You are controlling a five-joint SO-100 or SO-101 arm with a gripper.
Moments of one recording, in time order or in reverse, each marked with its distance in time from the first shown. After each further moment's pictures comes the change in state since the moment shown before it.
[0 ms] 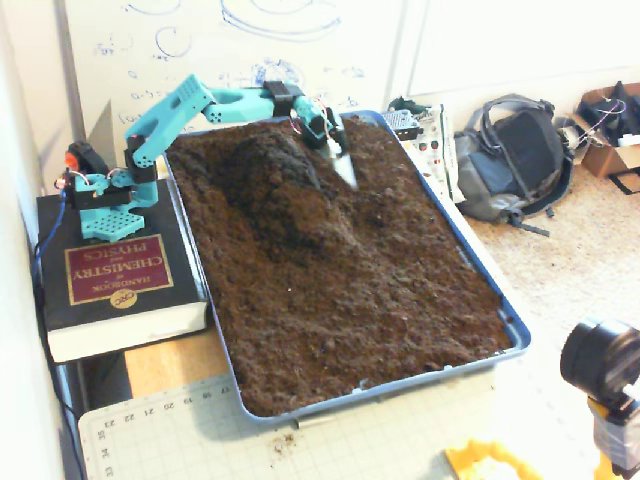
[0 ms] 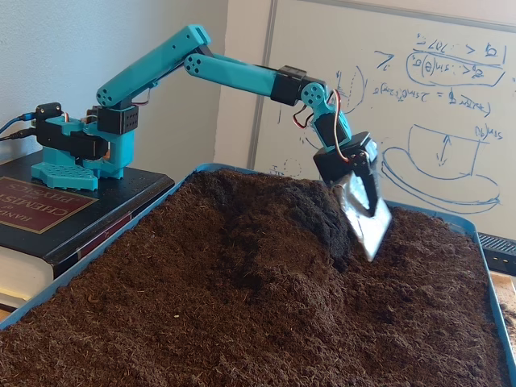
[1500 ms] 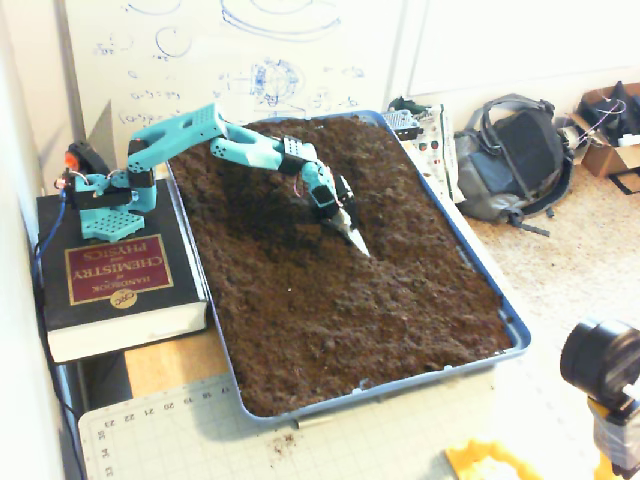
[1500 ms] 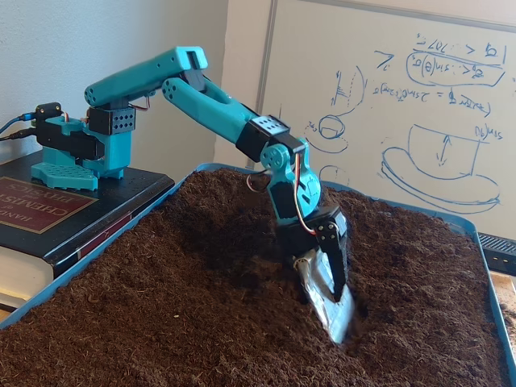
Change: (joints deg) arm 16.2 -12.1 1.5 7.2 -25.2
